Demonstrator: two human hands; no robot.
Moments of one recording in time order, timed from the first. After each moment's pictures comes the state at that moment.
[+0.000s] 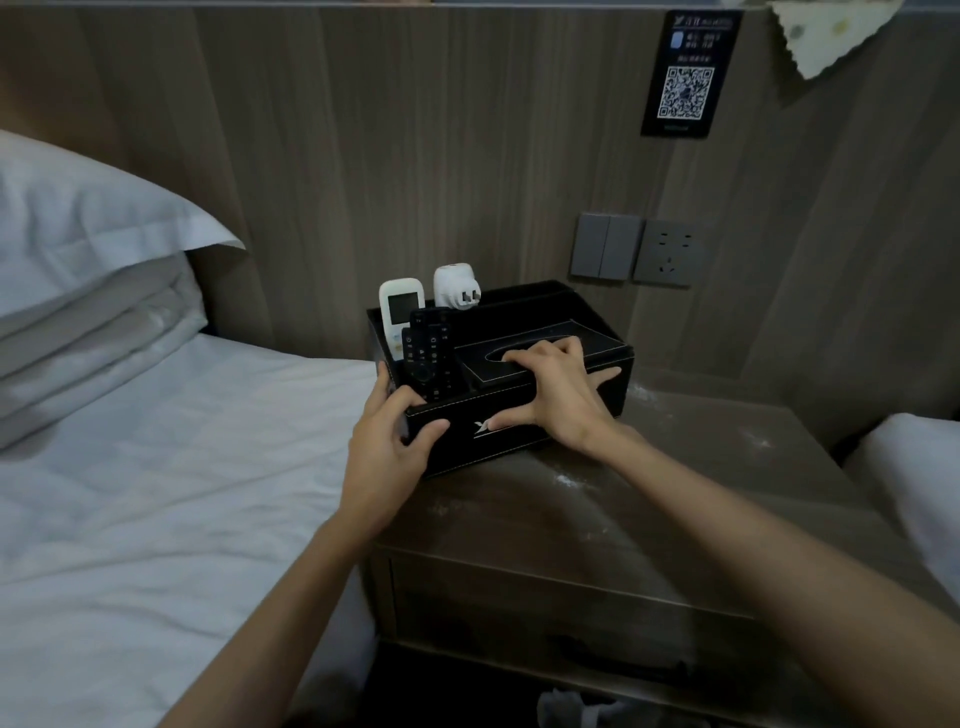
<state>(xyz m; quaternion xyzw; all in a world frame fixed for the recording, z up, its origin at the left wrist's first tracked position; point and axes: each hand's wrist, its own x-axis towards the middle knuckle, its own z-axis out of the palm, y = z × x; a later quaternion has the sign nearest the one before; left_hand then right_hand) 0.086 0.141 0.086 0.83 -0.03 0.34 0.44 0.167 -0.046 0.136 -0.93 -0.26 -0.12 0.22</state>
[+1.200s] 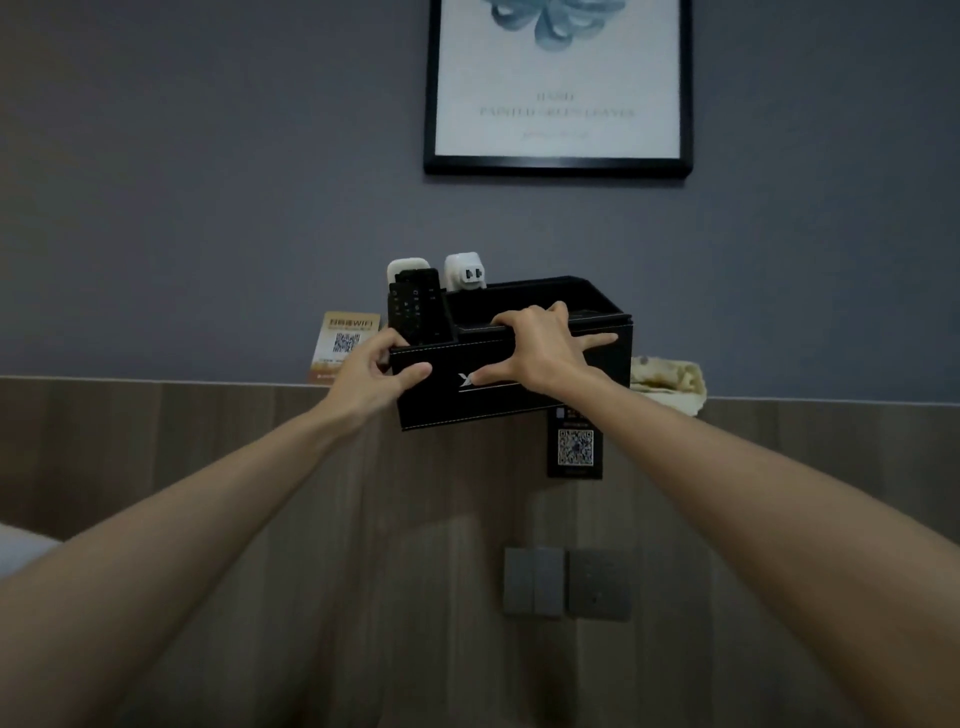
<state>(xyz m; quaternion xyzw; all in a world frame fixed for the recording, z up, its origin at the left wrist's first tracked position) 0.241 0.139 0.447 0.74 -0.26 0.38 0.49 0.231 -0.059 0.492 -0.89 -0.16 -0.39 0.16</state>
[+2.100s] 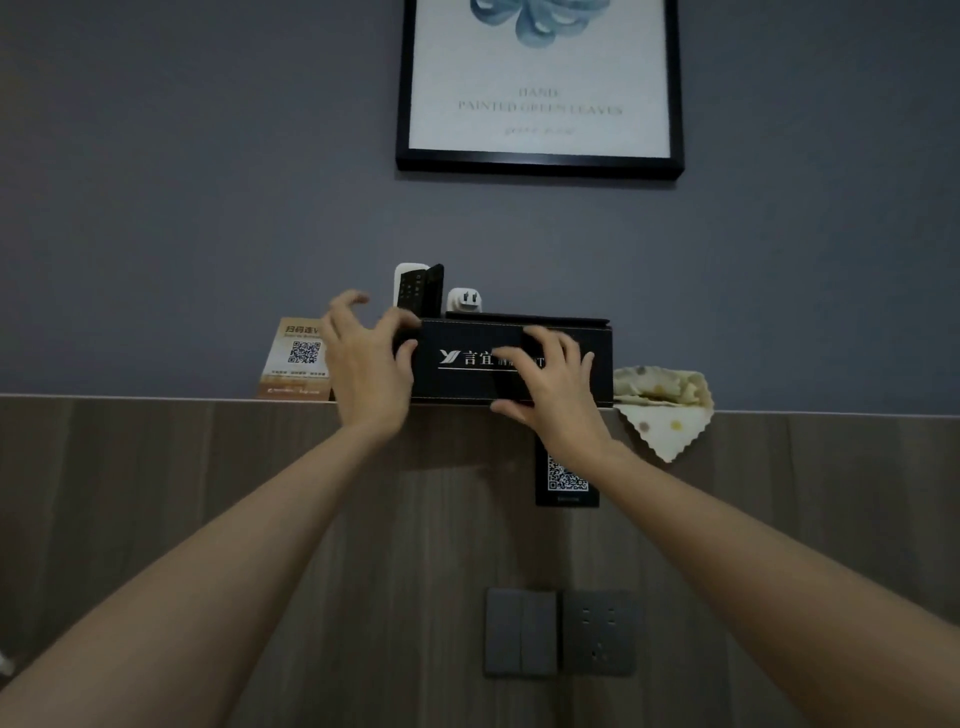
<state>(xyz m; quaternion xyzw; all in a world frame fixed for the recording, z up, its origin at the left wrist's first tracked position) 0.330 0.096 0.461 0.69 -0.07 0.68 0.25 0.345 -0.104 0.445 -0.80 -0.23 -0.55 0.08</state>
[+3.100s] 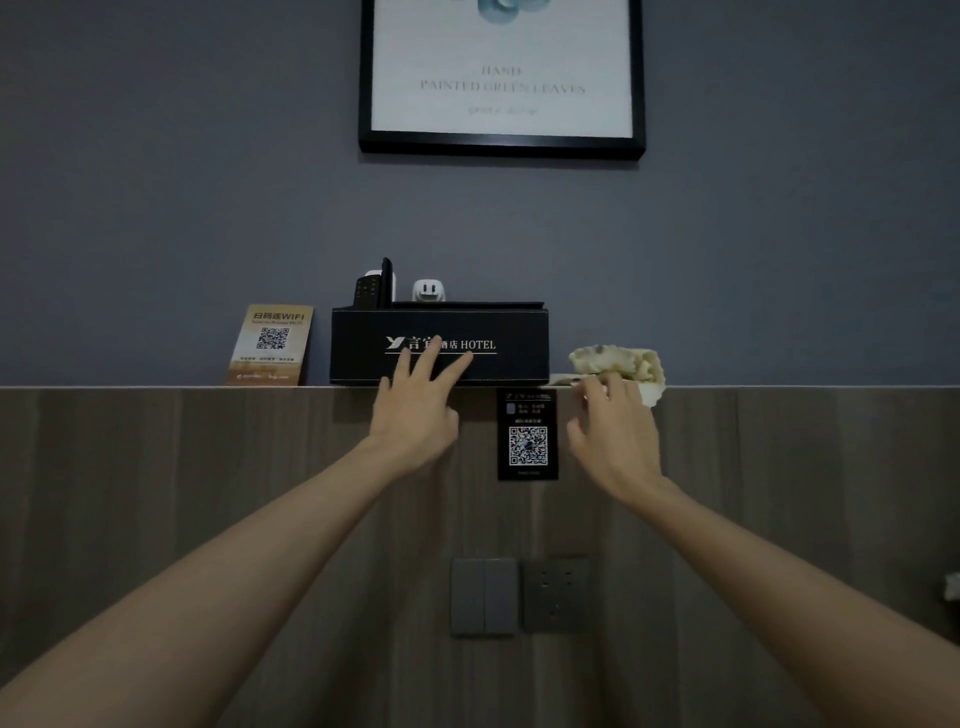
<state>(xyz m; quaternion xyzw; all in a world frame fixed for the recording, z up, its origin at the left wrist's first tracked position) 0.316 0.032 0.424 0.90 -0.13 0.42 0.07 0.326 -0.194 0.393 -0.82 -0.07 -0.55 0.12</state>
